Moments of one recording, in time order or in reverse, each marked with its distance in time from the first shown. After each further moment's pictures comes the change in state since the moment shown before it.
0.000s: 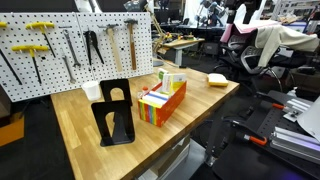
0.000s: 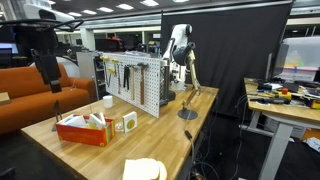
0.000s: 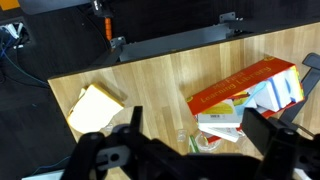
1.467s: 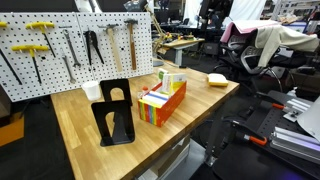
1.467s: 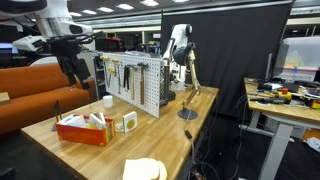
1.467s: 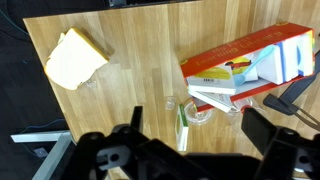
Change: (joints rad) arm 0.030 0.281 0.069 0.097 -0.028 0.292 -0.010
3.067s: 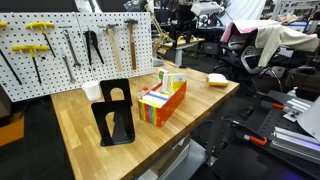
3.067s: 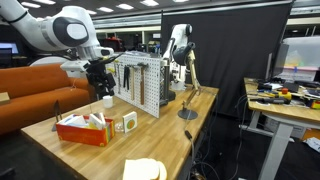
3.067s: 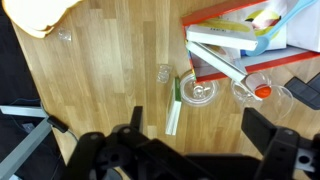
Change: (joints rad) arm 0.016 0.507 0.047 0.288 -0.194 0.224 0.118
